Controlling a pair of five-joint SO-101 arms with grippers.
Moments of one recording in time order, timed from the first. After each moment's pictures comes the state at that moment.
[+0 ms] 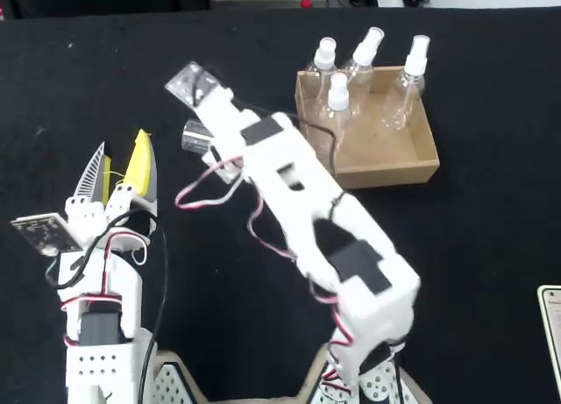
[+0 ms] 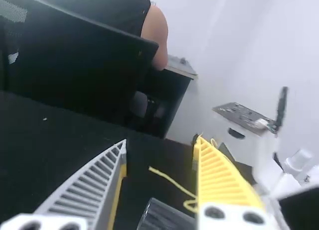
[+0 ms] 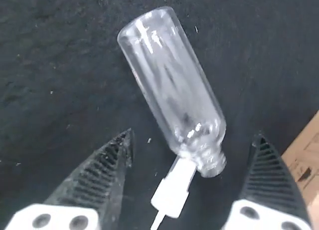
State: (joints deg) left arm -8.9 -100.5 96.4 6.2 17.7; right arm -29.9 20.0 -3.0 54.4 20.8
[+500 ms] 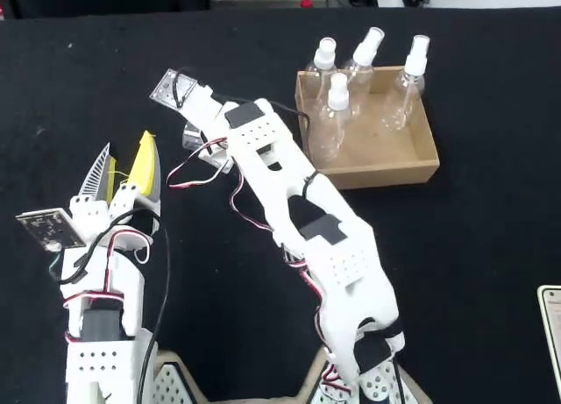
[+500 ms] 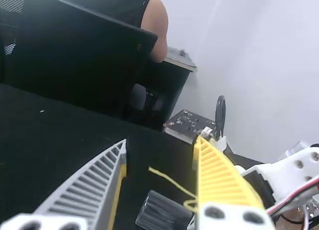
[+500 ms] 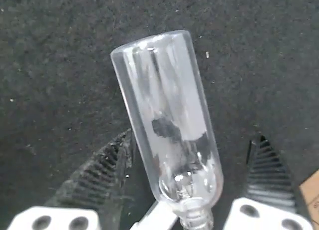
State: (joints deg) left arm -8.1 -97.6 96.5 4.6 17.7; right arm -29.5 40.9 -24.7 59.3 32.9
